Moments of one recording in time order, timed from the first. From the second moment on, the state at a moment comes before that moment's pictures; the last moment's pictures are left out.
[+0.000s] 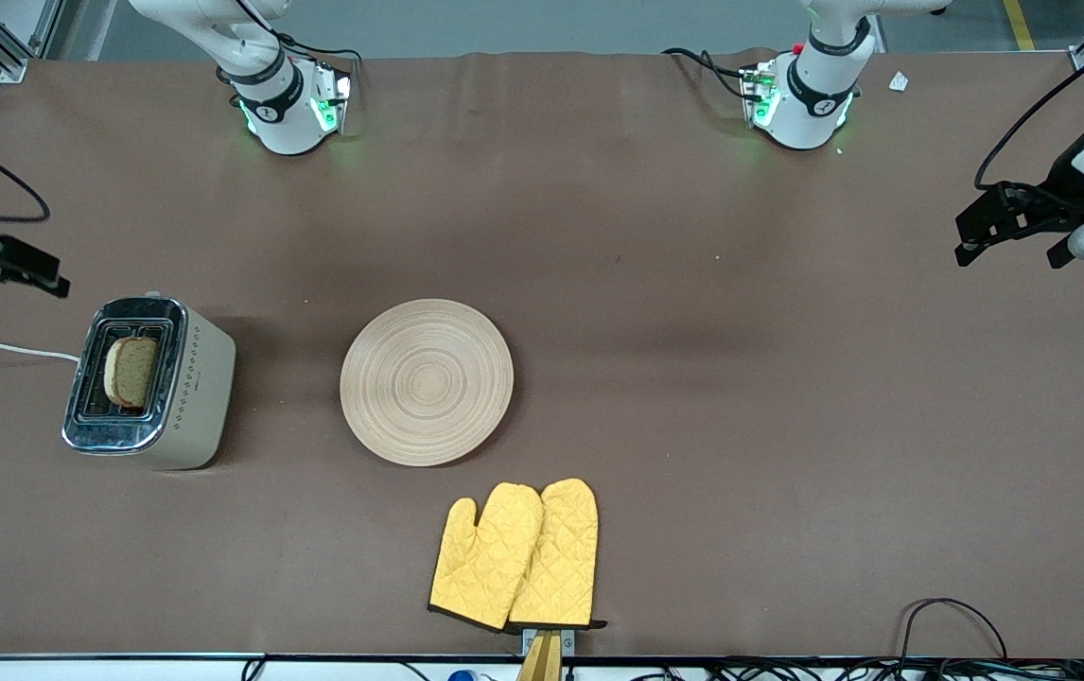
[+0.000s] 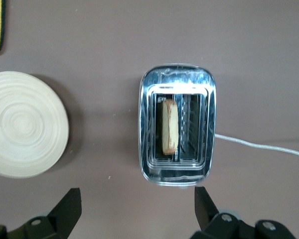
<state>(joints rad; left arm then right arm) -0.03 -0.03 -0.08 -1.57 0.01 1.65 -0.06 -0.01 0.13 -0.10 -1.55 0.02 1.66 -0.11</state>
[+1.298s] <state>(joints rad) -0.03 -0.02 -0.08 -1.57 0.01 1.65 -0.06 -0.04 0.34 -0.10 -1.71 -0.04 1.82 -0.11</state>
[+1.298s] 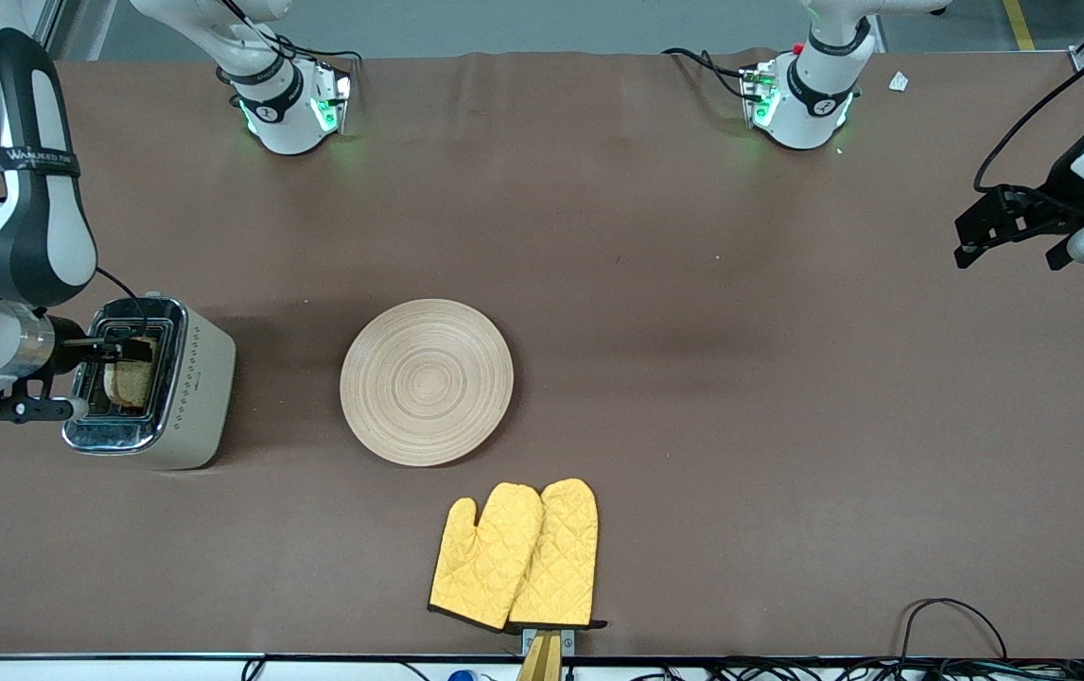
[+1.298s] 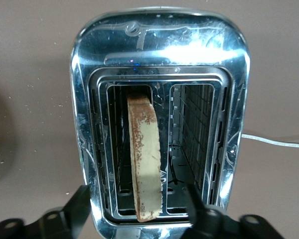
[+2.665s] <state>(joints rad) -0.03 0.00 -0.08 -1.57 0.01 1.65 -0.05 0.20 0.38 -0.03 -1.66 0.52 1.88 0.05</state>
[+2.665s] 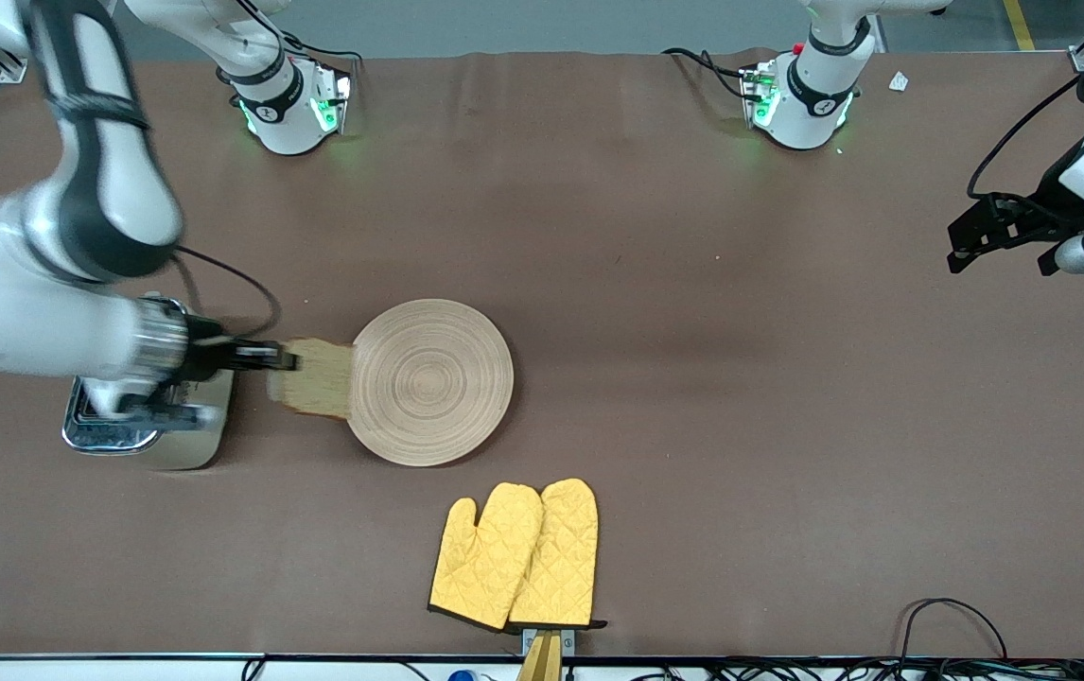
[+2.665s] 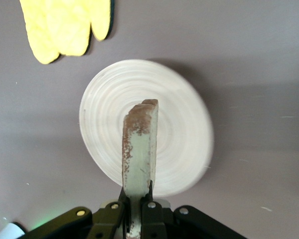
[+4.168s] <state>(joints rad) -0.19 0.49 -0.09 -1.59 -0.72 1.82 -0.05 0.19 0.39 -0.07 -2.02 0.69 2.31 -0.45</state>
